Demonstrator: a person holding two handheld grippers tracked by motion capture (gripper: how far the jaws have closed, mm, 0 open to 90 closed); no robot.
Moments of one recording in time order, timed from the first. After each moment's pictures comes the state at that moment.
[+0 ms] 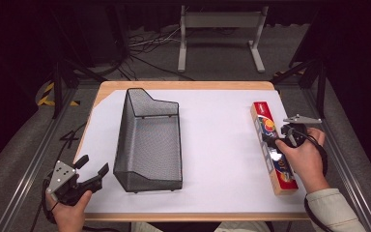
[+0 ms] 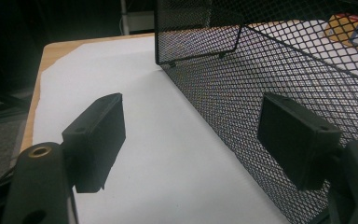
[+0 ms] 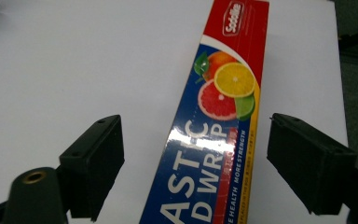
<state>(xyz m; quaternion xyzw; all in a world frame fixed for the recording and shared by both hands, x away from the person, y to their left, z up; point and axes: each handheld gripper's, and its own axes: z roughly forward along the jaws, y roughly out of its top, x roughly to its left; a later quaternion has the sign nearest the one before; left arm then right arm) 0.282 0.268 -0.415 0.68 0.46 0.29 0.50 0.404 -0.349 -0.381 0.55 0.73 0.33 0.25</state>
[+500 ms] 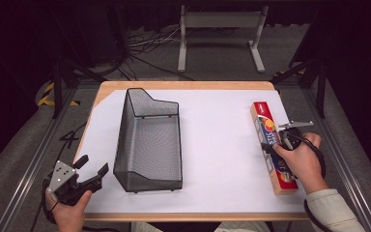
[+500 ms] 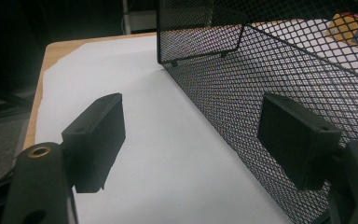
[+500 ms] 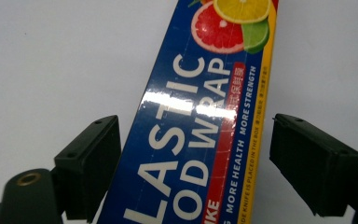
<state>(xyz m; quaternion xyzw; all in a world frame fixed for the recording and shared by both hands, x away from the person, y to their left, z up) 0.282 0.268 -0.416 0.68 0.46 0.29 0.50 0.408 -0.352 -0.406 0.57 0.75 0.26 0.20</state>
